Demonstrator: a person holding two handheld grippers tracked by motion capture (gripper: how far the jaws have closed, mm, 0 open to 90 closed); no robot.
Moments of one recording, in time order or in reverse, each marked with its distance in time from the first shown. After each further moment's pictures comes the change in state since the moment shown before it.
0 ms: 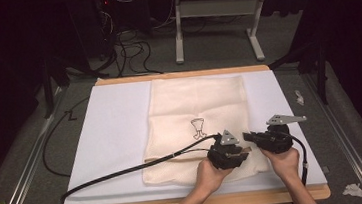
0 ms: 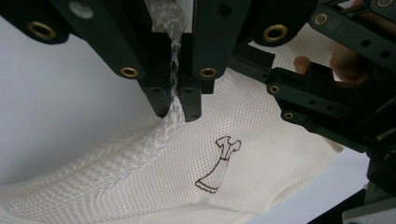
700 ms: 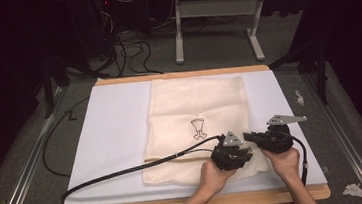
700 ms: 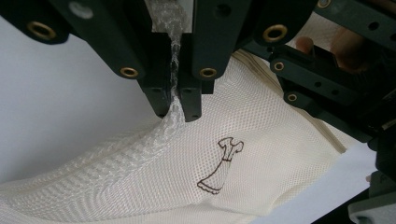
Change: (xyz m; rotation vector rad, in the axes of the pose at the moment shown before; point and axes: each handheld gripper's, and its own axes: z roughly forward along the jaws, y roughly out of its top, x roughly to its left) left arm -0.005 0.000 0.007 -0.011 -0.059 0.008; right arm -0.002 -0.002 0.000 0.003 -0.005 0.002
